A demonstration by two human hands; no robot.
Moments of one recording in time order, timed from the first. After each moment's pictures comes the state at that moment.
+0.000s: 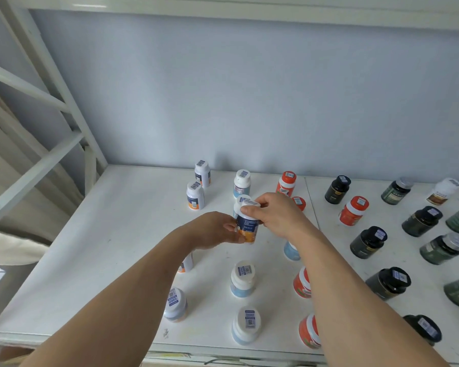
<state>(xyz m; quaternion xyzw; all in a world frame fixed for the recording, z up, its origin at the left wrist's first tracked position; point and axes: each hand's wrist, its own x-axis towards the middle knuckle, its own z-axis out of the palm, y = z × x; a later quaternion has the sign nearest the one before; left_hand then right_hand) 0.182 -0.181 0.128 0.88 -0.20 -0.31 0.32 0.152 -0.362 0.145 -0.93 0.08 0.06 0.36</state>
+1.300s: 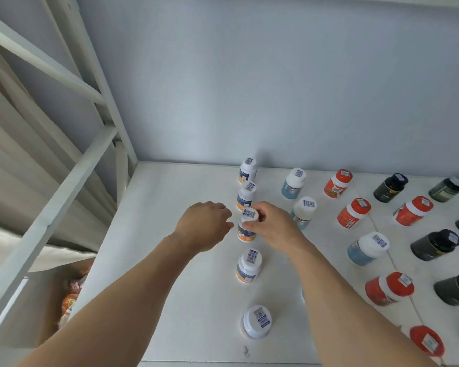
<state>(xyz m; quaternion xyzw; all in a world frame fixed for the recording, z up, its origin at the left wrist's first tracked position) 0.260 -0.037 0.082 0.94 -0.33 -0.02 0.04 0.209 -0.221 0.085 -0.89 0.13 0.09 0.43</state>
